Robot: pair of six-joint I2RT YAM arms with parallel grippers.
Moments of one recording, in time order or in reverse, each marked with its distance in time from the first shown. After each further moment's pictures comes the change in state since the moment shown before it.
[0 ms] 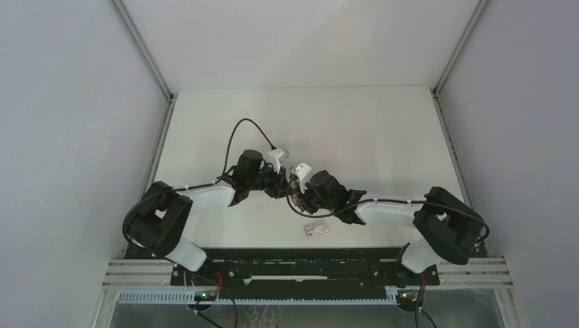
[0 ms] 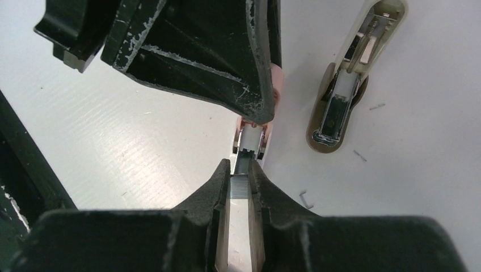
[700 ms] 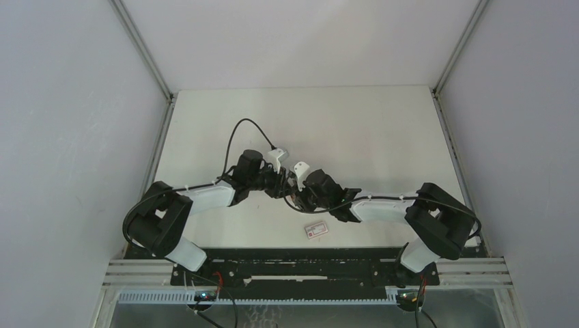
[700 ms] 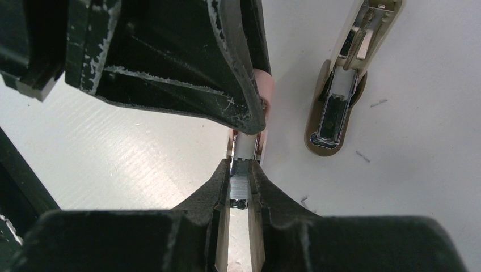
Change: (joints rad) left arm -0.001 0.000 0.000 0.000 0.000 0.000; right arm 0.006 0.055 0.030 -0.001 0.030 0.055
